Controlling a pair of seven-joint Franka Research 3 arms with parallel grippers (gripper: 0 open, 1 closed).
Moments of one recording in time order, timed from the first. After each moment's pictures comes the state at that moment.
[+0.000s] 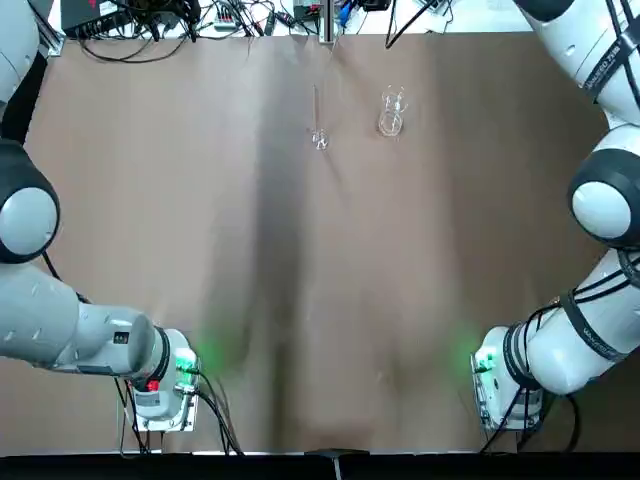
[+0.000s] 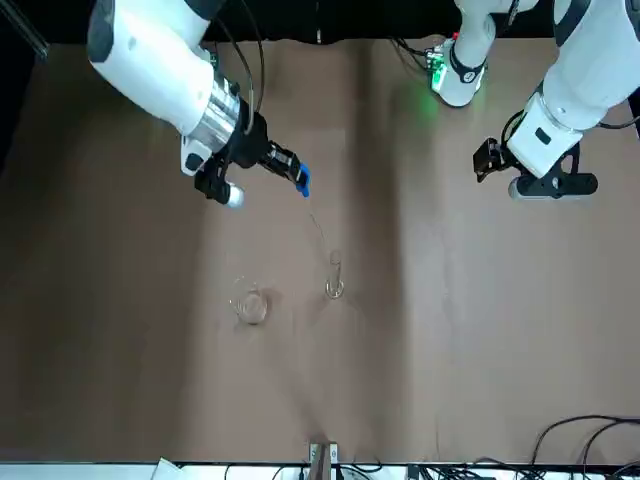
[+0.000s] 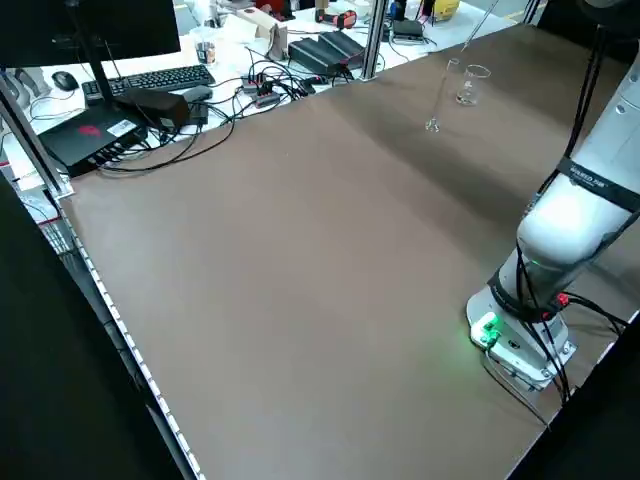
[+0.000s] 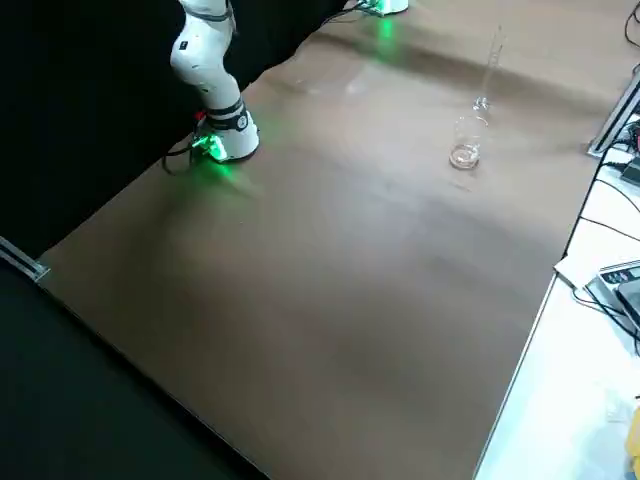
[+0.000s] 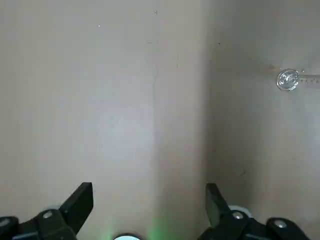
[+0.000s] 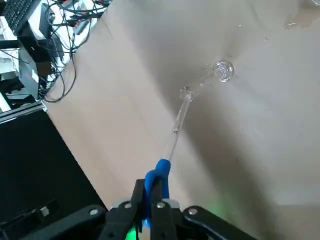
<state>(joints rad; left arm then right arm) -0.07 0.05 -0.23 -1.55 0.02 1.52 -0.27 0.44 0.28 0.14 -1.36 0.53 1.99 0.95</state>
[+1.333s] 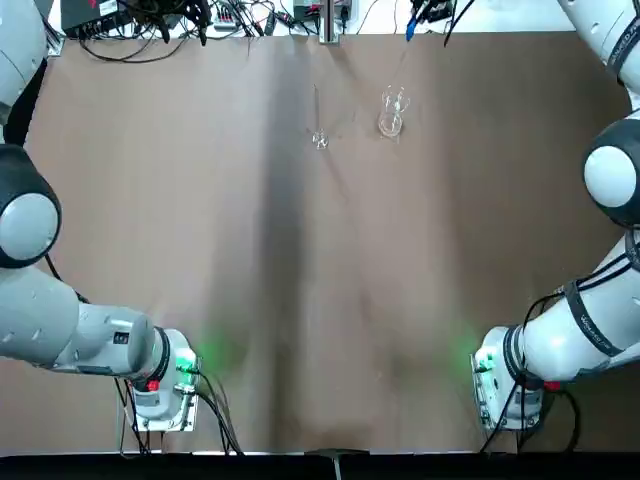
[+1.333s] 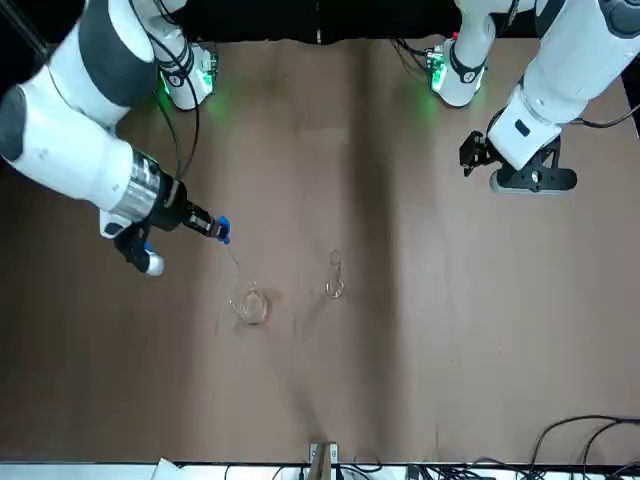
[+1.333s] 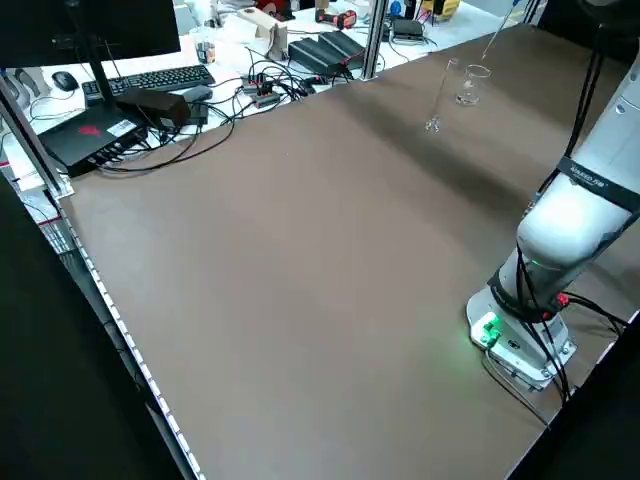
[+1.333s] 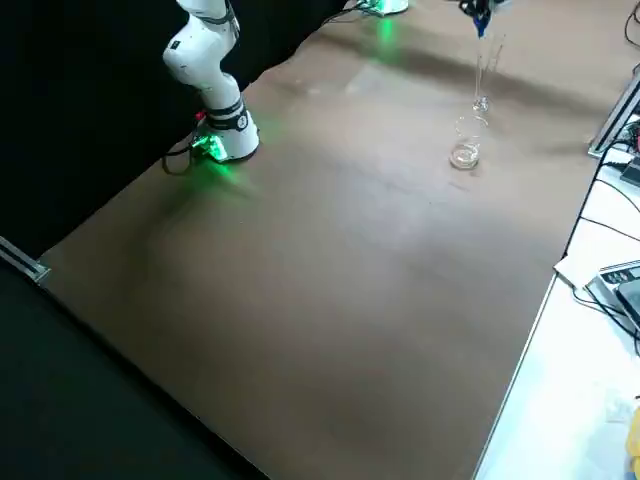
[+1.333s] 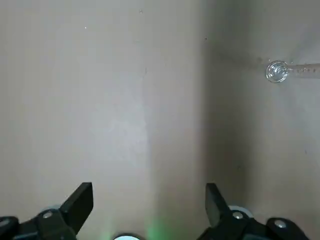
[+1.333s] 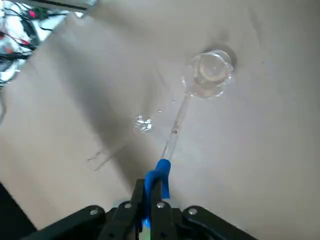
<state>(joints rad) -0.07 0.05 -0.27 -1.55 0.02 1.52 -0.27 0.21 0.29 0.12 -1.45 0.42 1.82 0.71</state>
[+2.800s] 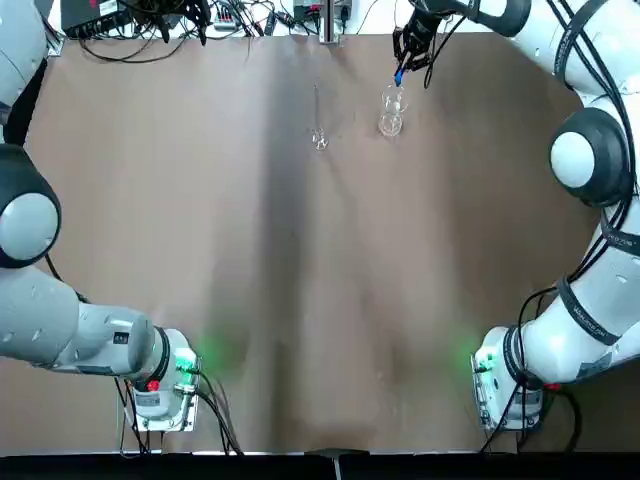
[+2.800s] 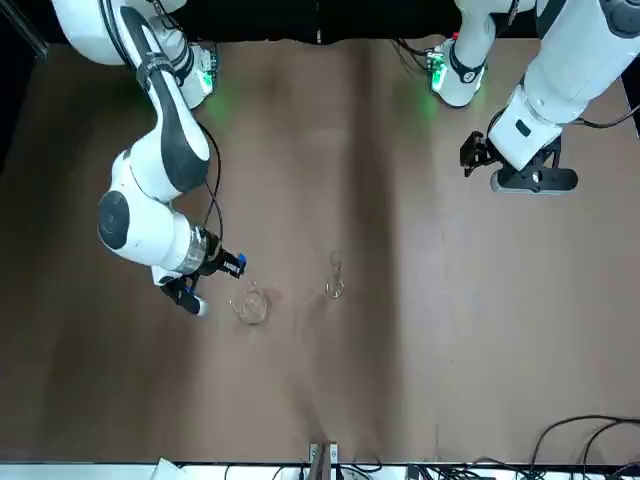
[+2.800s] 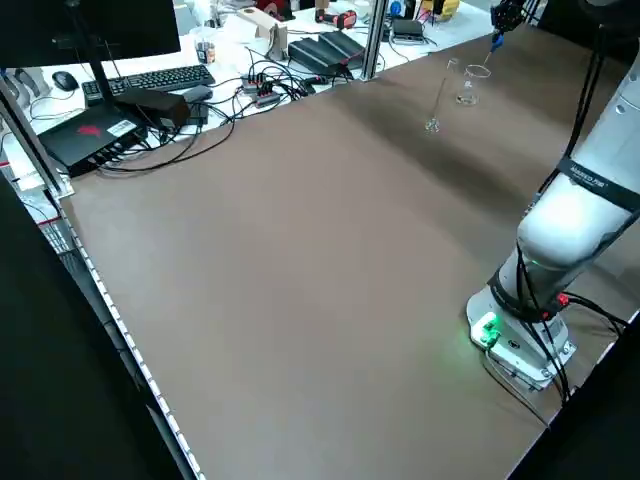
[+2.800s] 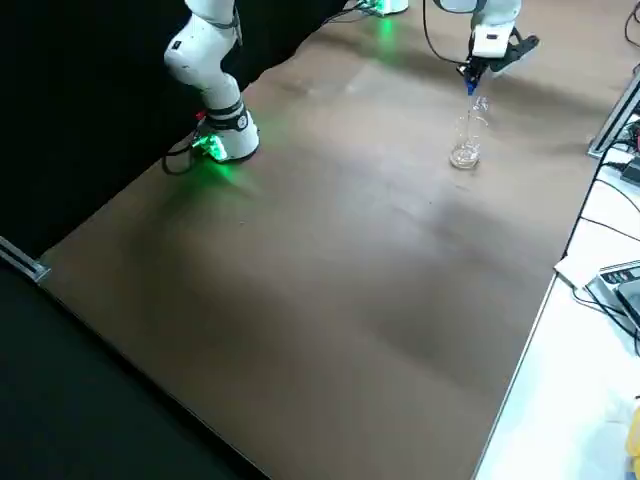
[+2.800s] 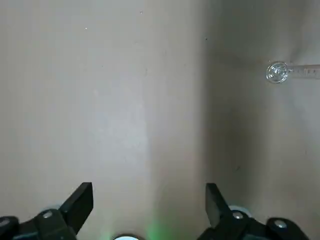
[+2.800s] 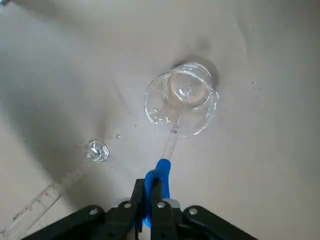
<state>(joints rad) -0.07 0.05 -0.27 -1.55 0.02 1.52 -0.27 0.25 0.48 0.13 -1.49 0.31 1.97 0.69</state>
